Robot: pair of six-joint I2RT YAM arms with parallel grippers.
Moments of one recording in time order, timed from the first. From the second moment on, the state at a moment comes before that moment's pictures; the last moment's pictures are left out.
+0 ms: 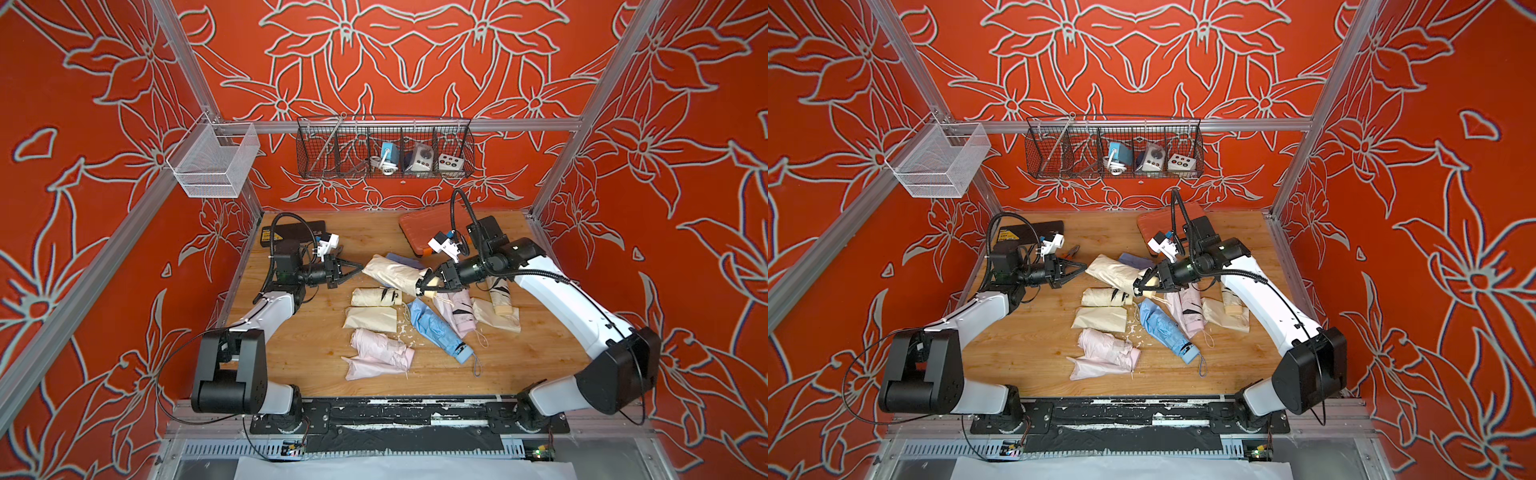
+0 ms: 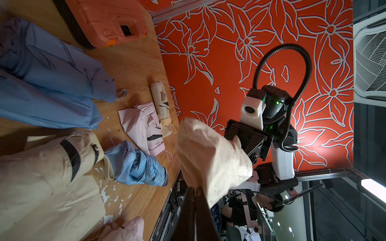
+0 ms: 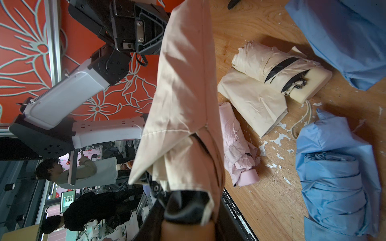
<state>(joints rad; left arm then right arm) 0.05 1.41 0.74 0.37 1.27 -0.97 0.45 1.45 1.36 -0.96 -0.95 0.23</state>
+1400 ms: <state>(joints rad) -0.02 1.49 0.70 0.74 1.28 -1.27 0.44 1.47 1.36 -0.87 -1.00 0.32</state>
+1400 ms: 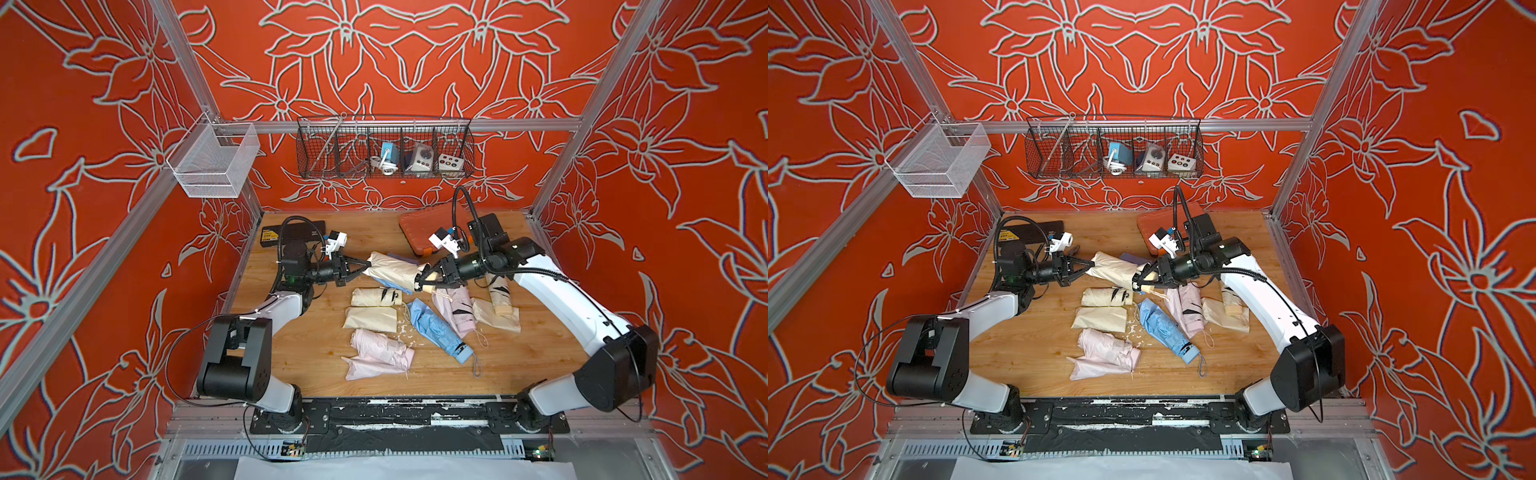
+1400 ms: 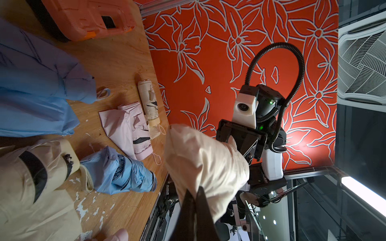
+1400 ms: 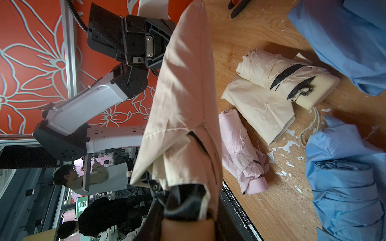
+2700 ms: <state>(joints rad) 0.25 1.61 0.63 1.12 1.21 -1.55 0.43 1.49 1.32 -0.80 -1.03 0.37</state>
